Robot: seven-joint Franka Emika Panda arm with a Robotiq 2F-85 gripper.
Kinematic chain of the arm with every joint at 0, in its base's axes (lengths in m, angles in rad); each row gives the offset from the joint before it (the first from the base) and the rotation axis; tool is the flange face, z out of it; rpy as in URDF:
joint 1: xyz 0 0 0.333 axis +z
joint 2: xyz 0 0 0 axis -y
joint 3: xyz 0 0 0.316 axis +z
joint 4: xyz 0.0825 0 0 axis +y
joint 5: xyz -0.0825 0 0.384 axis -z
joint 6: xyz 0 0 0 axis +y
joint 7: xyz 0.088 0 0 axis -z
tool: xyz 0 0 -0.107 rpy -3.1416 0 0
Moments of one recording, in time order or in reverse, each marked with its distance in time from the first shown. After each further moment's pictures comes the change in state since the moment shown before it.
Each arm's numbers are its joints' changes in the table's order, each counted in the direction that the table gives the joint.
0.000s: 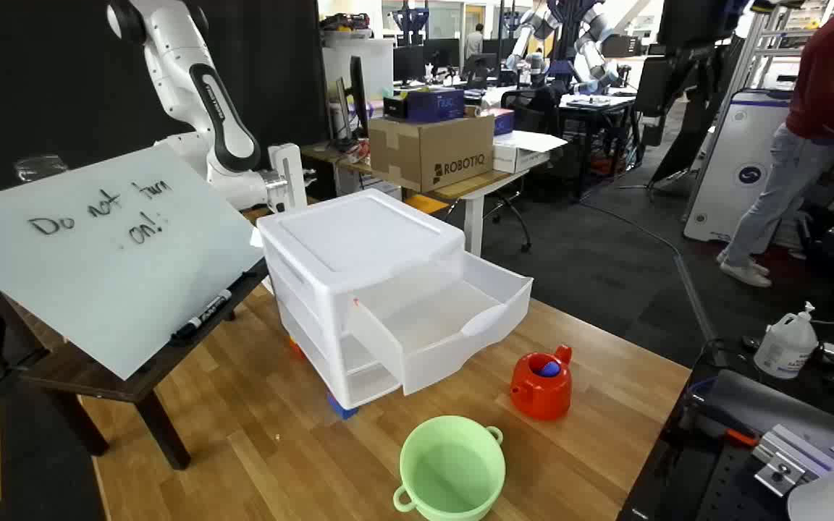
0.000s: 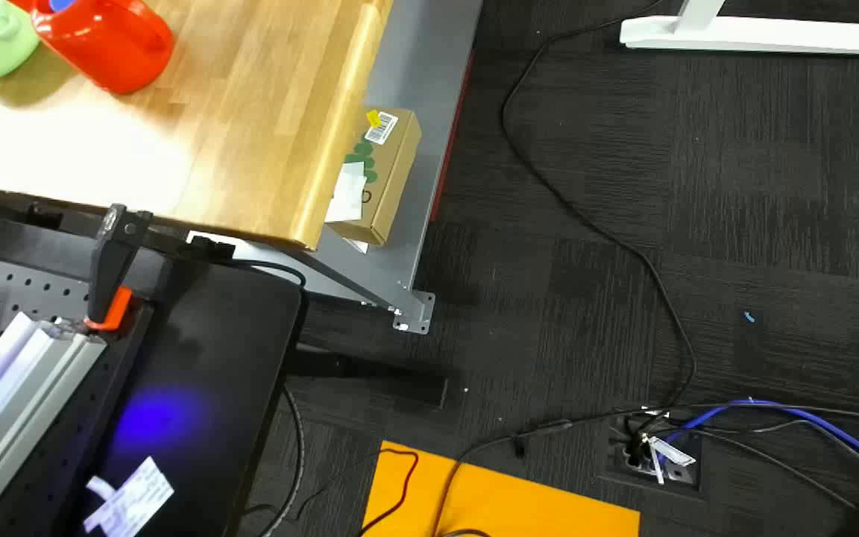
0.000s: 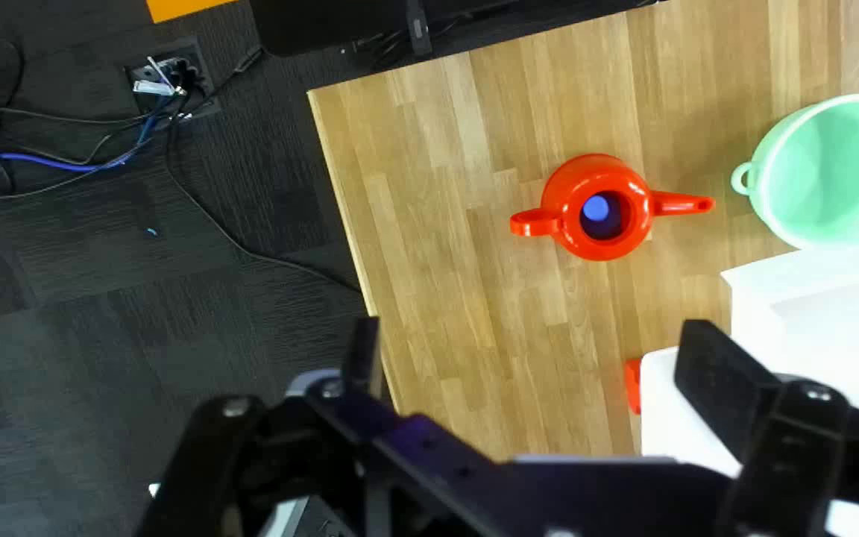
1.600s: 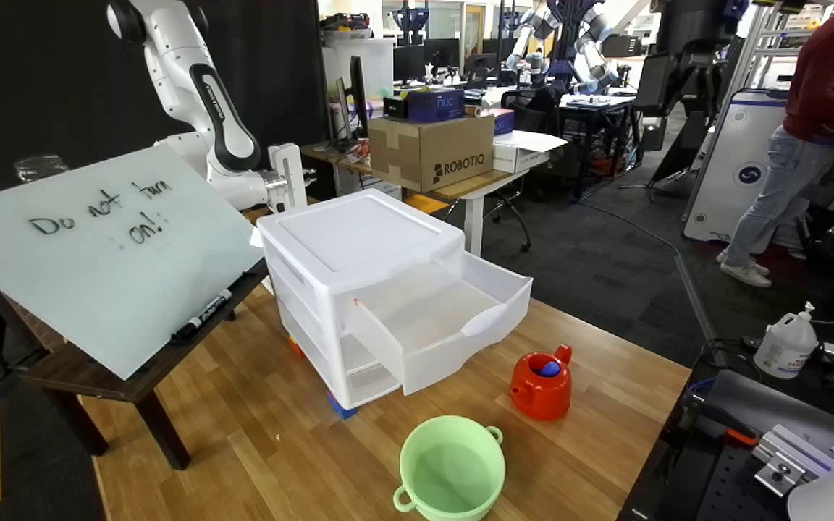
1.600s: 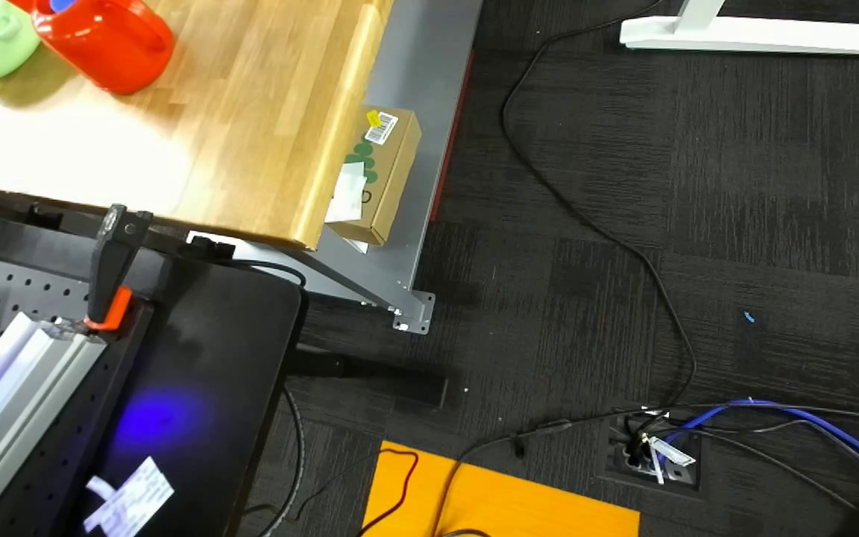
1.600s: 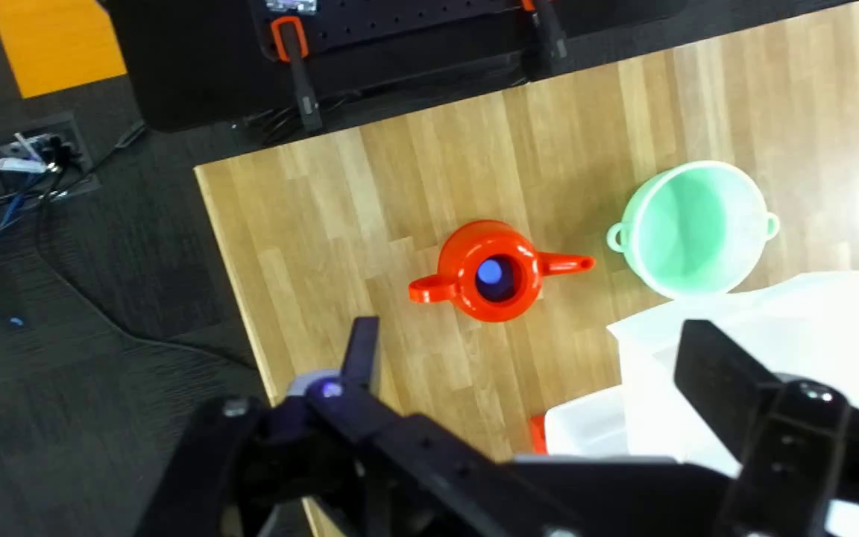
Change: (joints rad) arm 0.014 -0.043 -0.054 -0.029 -0.166 0.101 -0.030
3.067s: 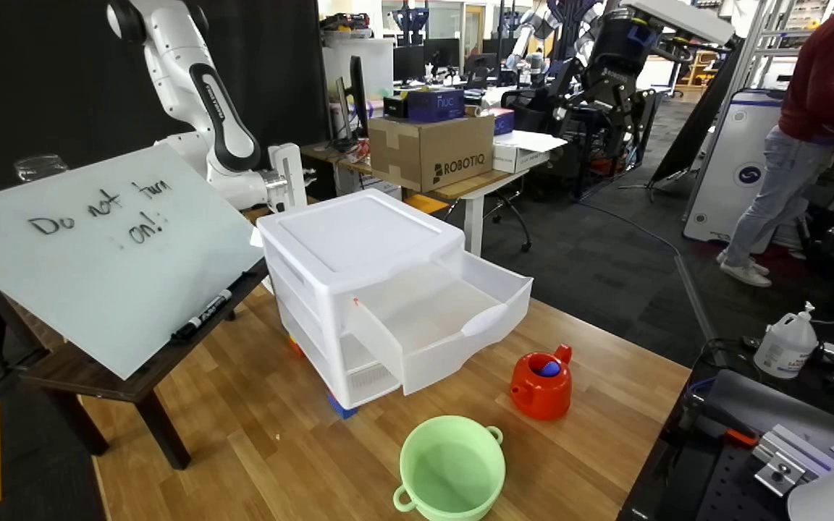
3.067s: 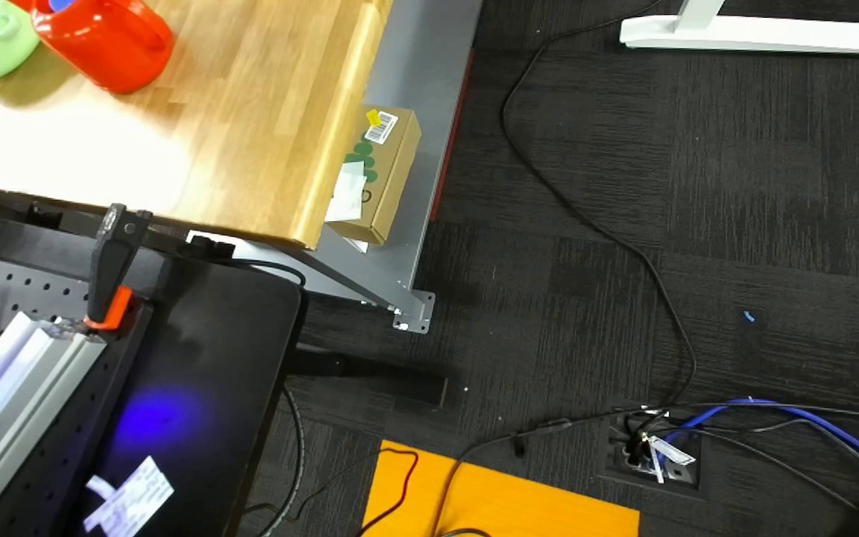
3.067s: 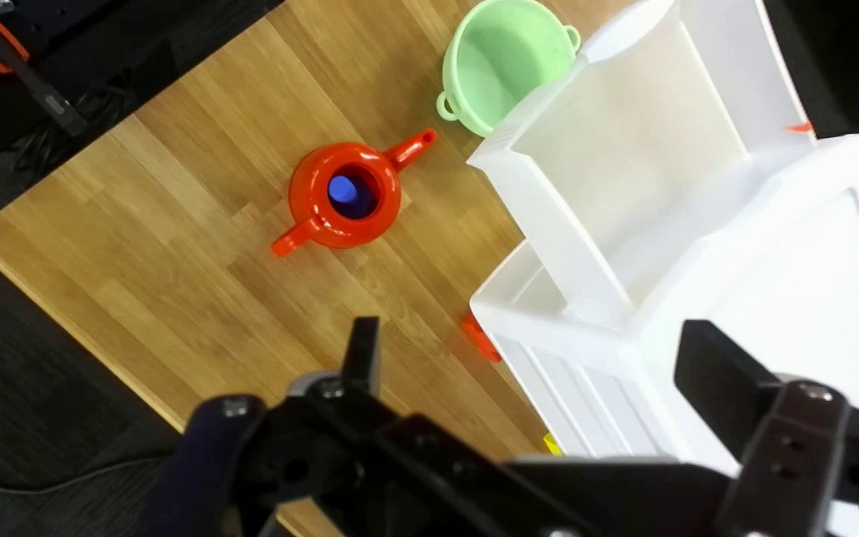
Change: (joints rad) arm -0.036 -0.297 -0.083 -0.163 -0.310 -0.139 0.233
